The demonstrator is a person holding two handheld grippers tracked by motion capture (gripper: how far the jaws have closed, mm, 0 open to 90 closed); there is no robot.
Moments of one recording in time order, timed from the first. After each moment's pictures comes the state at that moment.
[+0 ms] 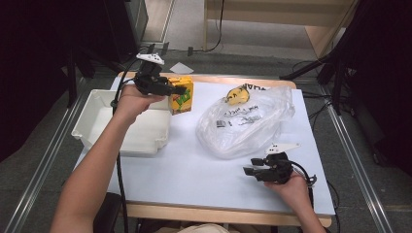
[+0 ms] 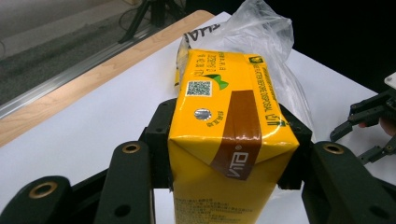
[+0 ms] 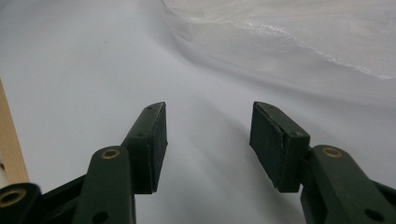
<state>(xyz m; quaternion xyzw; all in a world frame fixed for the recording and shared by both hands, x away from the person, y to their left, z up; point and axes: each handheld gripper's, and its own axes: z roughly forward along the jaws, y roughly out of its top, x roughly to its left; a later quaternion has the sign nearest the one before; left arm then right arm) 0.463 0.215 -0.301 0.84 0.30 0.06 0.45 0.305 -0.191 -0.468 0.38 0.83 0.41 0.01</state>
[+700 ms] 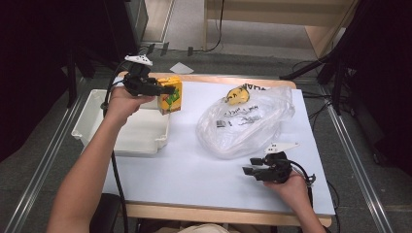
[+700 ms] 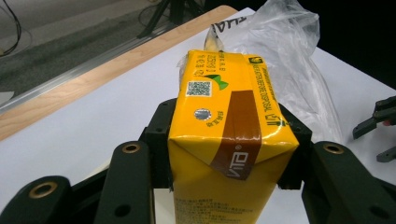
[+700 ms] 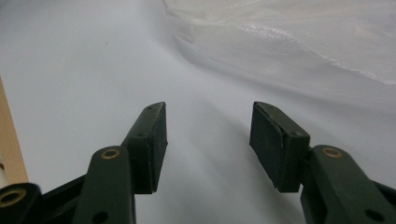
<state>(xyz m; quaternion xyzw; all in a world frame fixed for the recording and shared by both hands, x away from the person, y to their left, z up) 0.464 0.245 -0.309 0.83 0.33 0.08 0.44 0.307 -0.189 -0.468 0.38 0.83 0.41 0.01</state>
